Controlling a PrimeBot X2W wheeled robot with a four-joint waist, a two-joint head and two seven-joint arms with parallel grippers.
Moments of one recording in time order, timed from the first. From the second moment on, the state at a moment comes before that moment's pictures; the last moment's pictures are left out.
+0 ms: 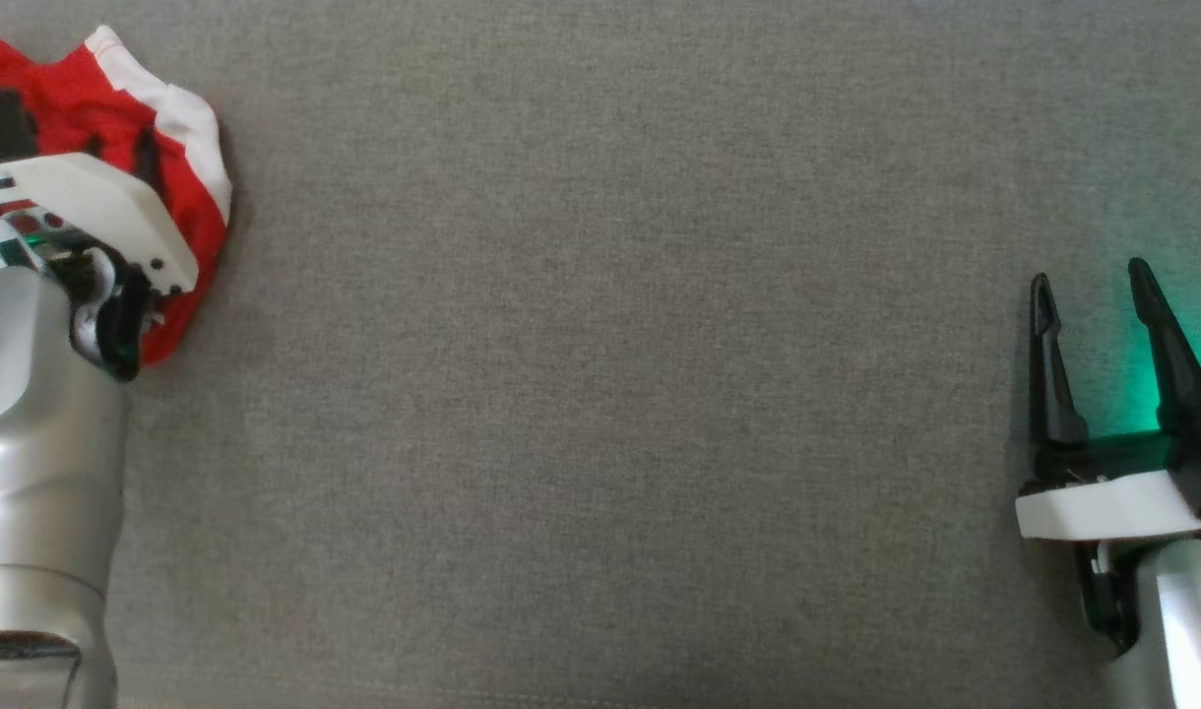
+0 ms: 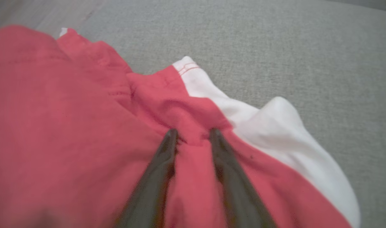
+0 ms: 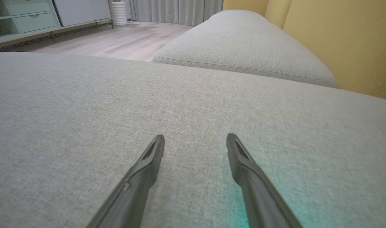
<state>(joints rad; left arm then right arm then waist) -0.90 0.29 -0.14 0.93 -0.41 -0.09 0.27 -0.11 -0.13 -0.07 0.09 -0.03 0.12 -0.26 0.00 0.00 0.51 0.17</state>
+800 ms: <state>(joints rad) -0.76 0.30 -0.33 0.49 -0.71 -0.13 0.27 -0.01 -0.05 -0.01 0.20 0.04 0.12 -0.26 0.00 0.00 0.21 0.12</state>
